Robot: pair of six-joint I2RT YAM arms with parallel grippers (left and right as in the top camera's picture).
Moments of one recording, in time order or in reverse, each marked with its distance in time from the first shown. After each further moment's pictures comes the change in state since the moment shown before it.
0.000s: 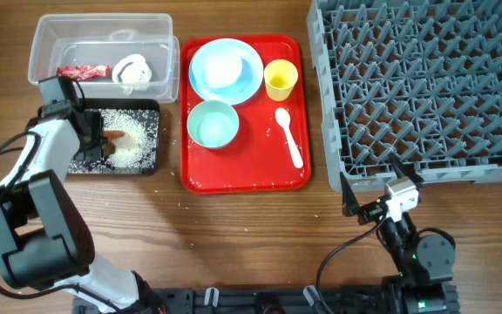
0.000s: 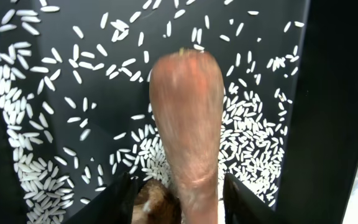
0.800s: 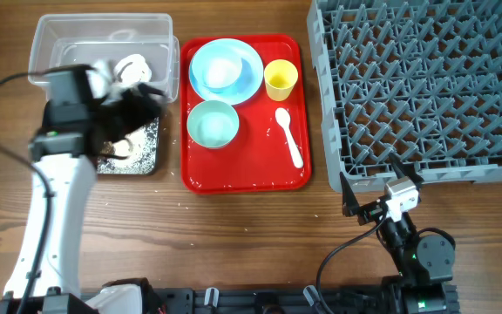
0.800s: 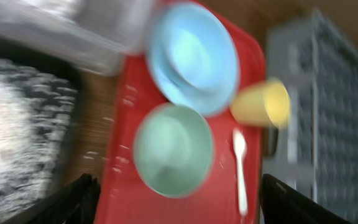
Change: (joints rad) left arm -0.270 -0.427 -0.001 -0.094 0.501 0.827; right arm 0.000 0.000 0.000 0.000 0.000 0.000
